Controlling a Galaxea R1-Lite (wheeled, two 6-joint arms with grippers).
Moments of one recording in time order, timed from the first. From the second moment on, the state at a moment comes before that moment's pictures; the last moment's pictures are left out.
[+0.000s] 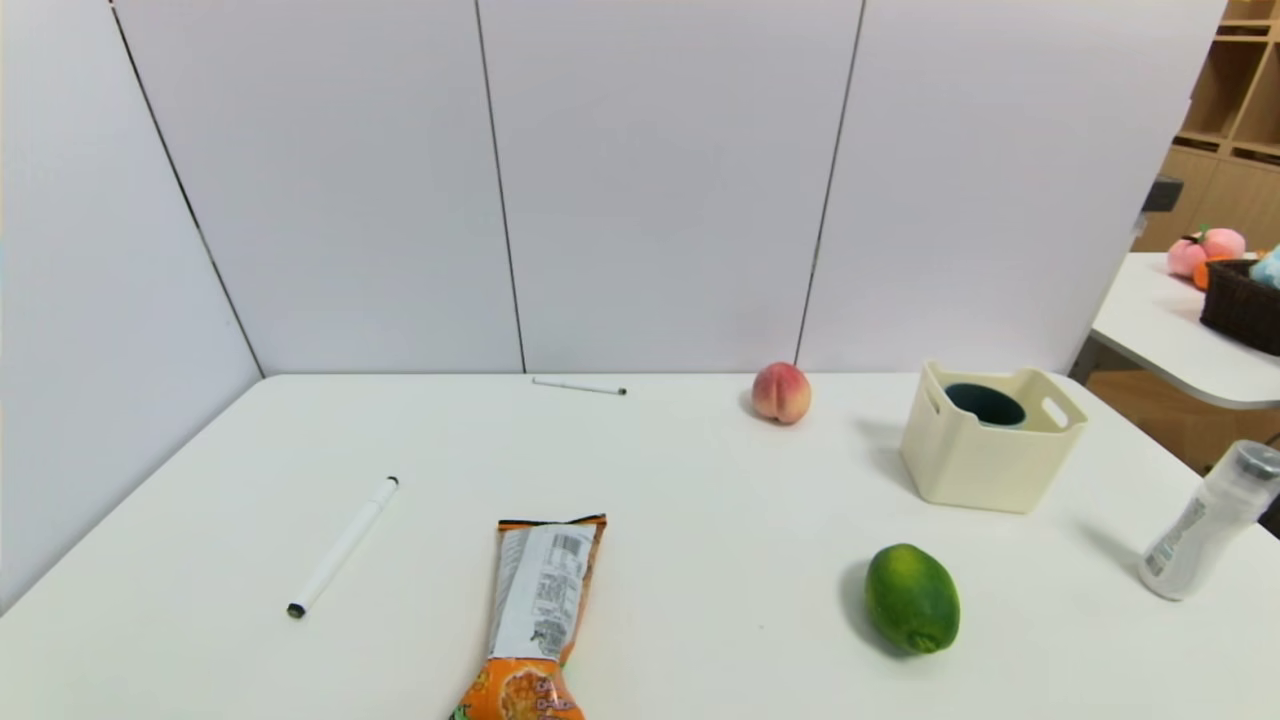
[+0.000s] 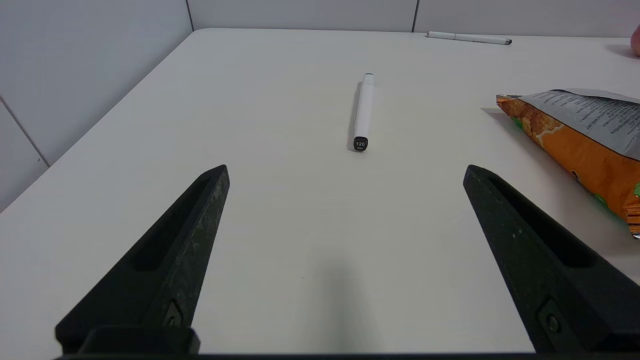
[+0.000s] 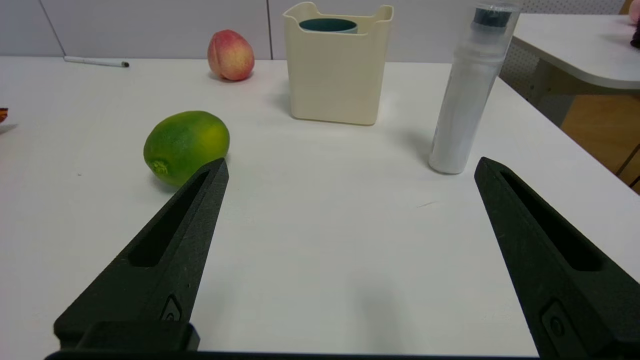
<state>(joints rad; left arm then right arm) 0.01 0.00 0.00 0.00 0.02 -0.04 0.00 0.00 0.00 -0.02 0.00 0.00</state>
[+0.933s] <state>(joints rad) 0.01 0.00 0.00 0.00 0.02 -0.04 0.00 0.00 0.00 -0.02 0.00 -0.01</state>
